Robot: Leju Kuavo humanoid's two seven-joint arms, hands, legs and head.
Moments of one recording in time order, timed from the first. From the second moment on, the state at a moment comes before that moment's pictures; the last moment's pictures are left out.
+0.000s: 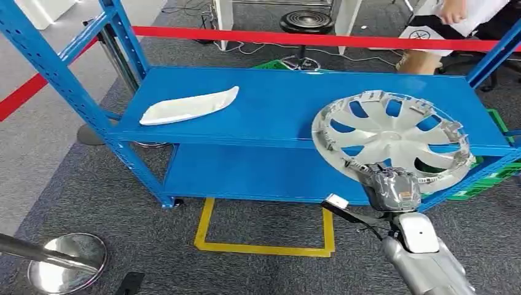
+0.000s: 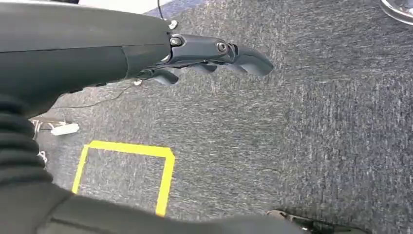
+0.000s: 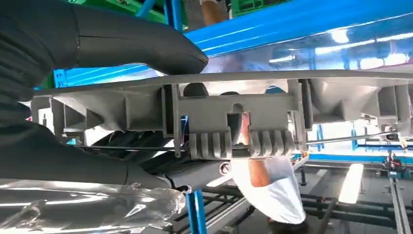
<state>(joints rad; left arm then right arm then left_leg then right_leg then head) -0.08 -0.22 1.17 -0.21 -1.29 0.38 -0.19 -0.32 -0.10 0.26 -0.89 1.36 -0.69 -0.17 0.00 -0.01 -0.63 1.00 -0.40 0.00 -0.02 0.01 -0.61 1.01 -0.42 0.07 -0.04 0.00</state>
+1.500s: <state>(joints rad) -0.08 -0.22 1.15 -0.21 -1.29 0.42 -0.23 -0.30 -0.10 0.24 -0.92 1.37 -0.69 -0.17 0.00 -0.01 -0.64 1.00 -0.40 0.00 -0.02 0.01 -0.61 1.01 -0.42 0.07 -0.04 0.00</state>
